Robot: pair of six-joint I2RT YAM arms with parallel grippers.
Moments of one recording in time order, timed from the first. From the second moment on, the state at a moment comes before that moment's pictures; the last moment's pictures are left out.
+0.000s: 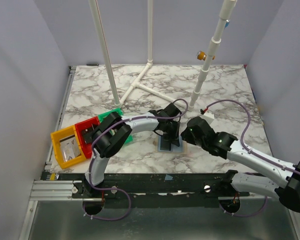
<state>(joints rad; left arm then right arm) -0.87 2.05 1.37 -0.38 0.42 -0.72 0.84 1.04 0.72 -0.48 0.43 0.99</state>
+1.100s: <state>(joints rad) -0.69 1.71 1.07 -0.38 0.35 -0.63 0.81 1.41 0.75 -0.22 0.19 0.93</state>
